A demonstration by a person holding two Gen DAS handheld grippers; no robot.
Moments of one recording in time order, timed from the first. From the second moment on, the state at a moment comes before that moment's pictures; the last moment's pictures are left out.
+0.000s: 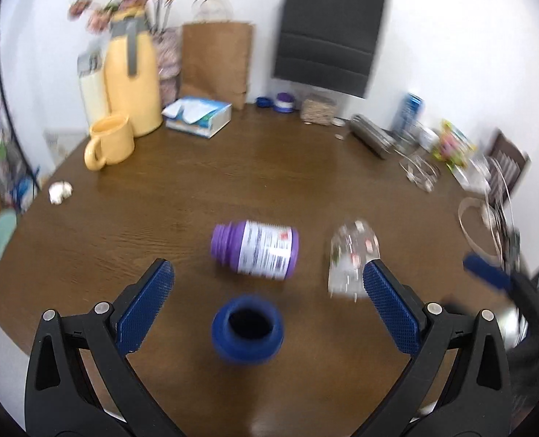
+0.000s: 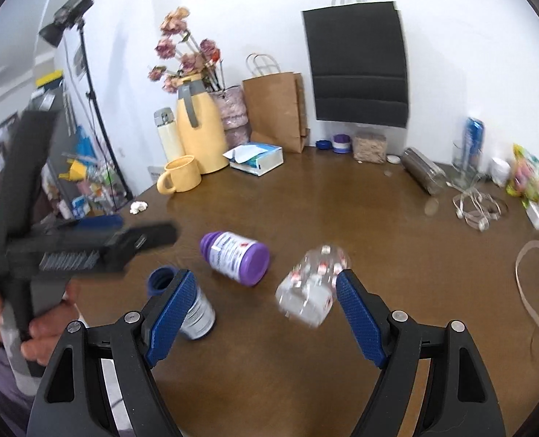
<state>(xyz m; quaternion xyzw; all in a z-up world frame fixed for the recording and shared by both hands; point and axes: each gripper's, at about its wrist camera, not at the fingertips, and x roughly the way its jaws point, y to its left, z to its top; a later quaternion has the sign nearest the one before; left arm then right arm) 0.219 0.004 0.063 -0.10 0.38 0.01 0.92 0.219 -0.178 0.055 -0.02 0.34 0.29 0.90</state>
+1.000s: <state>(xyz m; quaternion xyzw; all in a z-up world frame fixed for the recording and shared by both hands) 0.343 0.090 -0.005 -0.11 0.47 0.05 0.87 0.348 -0.008 -0.041 -0.18 0.46 0.41 0.77</state>
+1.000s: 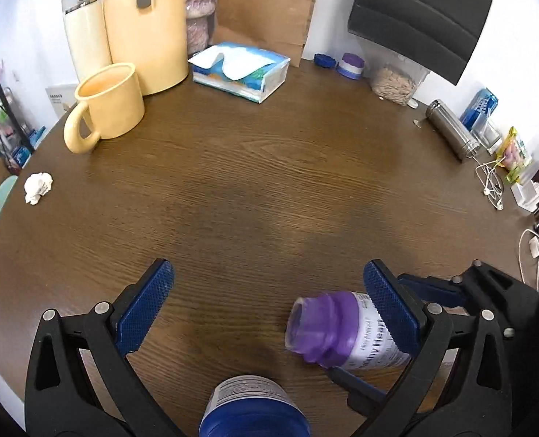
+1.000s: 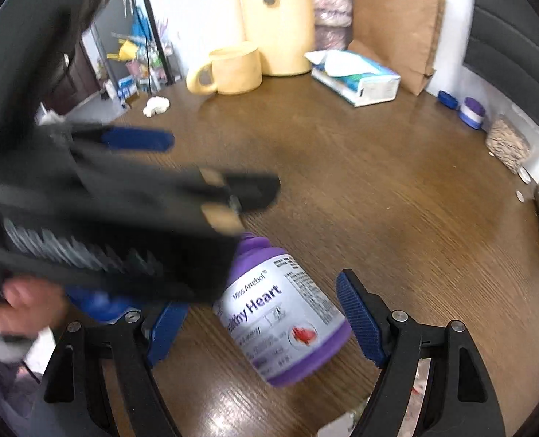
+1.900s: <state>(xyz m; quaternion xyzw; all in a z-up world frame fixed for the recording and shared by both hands) 0.418 0.005 0.007 -0.03 0.45 -0.08 0.89 0.414 -0.120 -0.038 0.06 0.46 0.26 0.85</state>
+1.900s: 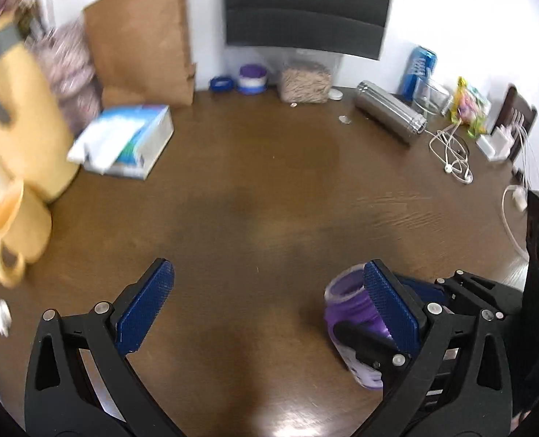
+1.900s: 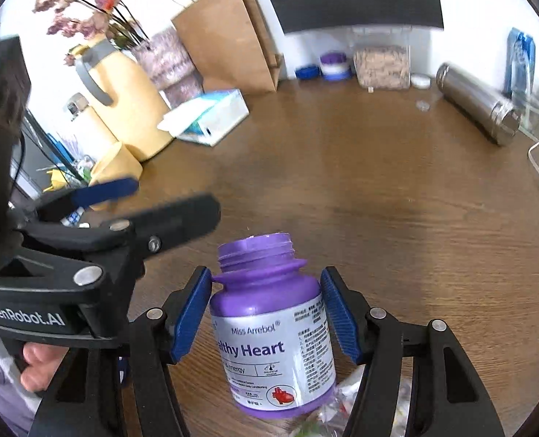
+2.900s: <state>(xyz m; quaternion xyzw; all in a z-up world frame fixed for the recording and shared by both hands) 0.368 -0.023 -0.040 -0.06 0.43 -0.14 0.89 0.302 -0.164 -0.016 -0.03 0.37 0.25 0.89</state>
